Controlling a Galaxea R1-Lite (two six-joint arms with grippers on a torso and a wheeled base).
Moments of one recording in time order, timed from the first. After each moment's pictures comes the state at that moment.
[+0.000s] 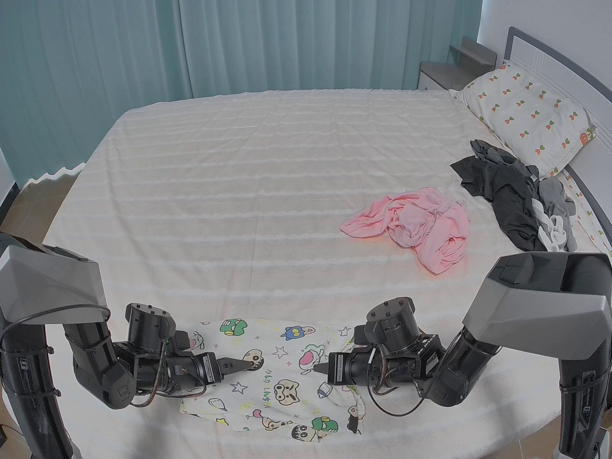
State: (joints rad) left arm -0.28 2.19 -0.34 -1.07 -0.38 -0.56; right arm 0.71 2.34 -0.80 -0.89 0.24 0.66
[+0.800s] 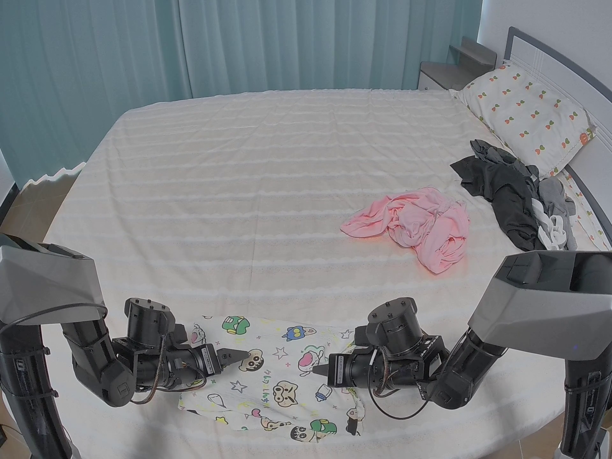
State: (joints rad) left arm -0.28 2.16 -0.36 -1.07 -0.31 -0.61; right arm 0.73 2.30 -0.77 -0.89 0.24 0.68
